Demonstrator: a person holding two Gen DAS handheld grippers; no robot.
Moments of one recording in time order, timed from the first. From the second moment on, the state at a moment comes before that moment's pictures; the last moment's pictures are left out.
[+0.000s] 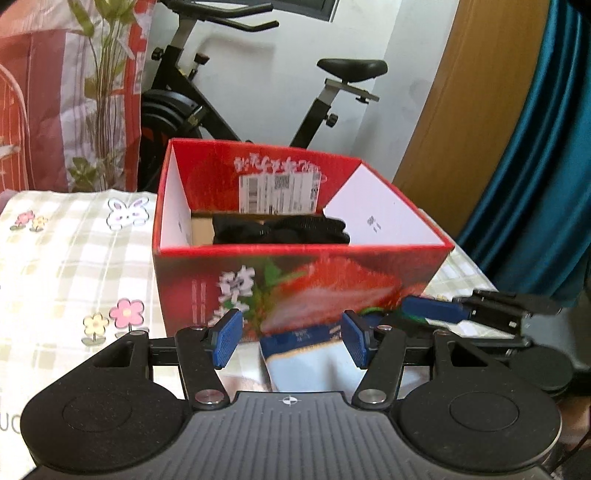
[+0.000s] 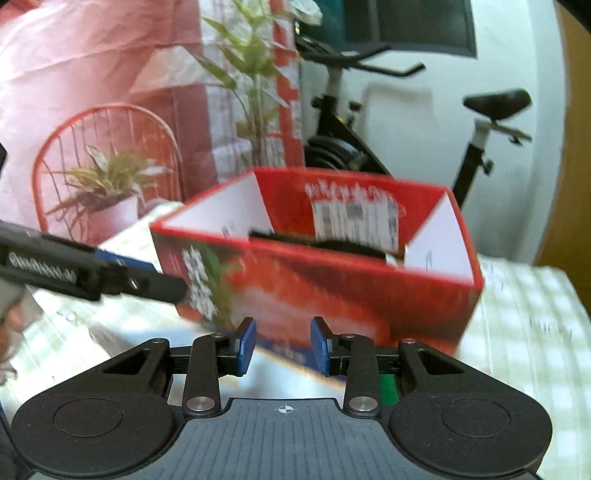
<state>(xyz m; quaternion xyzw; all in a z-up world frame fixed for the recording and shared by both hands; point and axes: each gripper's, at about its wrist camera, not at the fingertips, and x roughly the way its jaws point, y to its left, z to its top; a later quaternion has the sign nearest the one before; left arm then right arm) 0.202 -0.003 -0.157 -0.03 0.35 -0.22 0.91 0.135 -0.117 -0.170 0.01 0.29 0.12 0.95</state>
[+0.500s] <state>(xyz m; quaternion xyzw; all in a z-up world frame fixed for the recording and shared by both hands) 0.204 -0.002 -0.196 -0.05 0.41 -0.22 0.89 0.091 -0.124 -0.227 0.03 0.32 0.11 0.94</state>
